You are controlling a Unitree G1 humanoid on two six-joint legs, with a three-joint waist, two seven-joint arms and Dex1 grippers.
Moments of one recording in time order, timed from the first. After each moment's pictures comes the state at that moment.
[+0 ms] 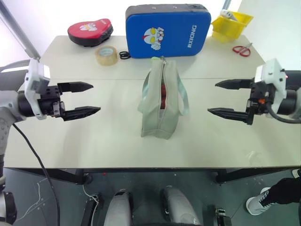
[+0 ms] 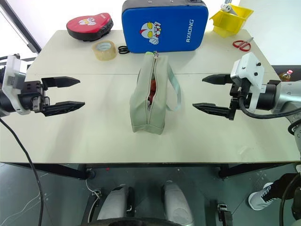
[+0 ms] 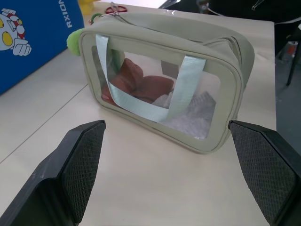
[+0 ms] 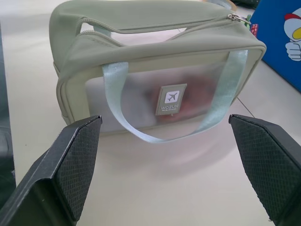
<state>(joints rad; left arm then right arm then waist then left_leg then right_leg) -0.44 1.00 0.29 -0.10 -0.69 0.56 -1.24 -0.45 -1.07 -0.23 -0.28 0.63 0.63 1.09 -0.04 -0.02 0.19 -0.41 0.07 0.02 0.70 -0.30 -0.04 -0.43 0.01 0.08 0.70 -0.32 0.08</state>
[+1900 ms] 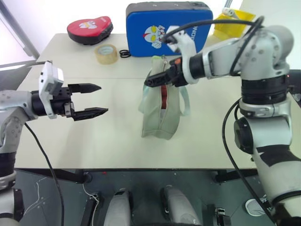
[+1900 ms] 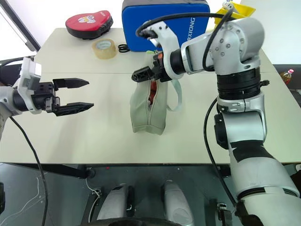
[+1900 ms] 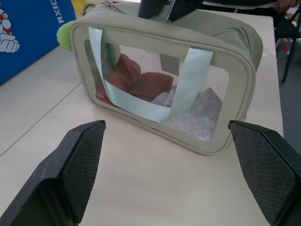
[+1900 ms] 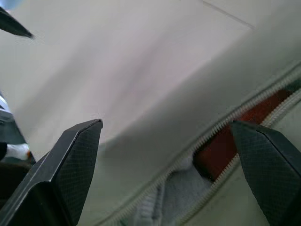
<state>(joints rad) -0.47 0.94 0.21 -0.08 -0.64 0.52 -1.24 -1.38 -0.45 0.14 0.28 0.85 1.61 0.27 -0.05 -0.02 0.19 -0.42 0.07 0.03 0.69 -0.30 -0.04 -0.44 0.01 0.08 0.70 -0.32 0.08</state>
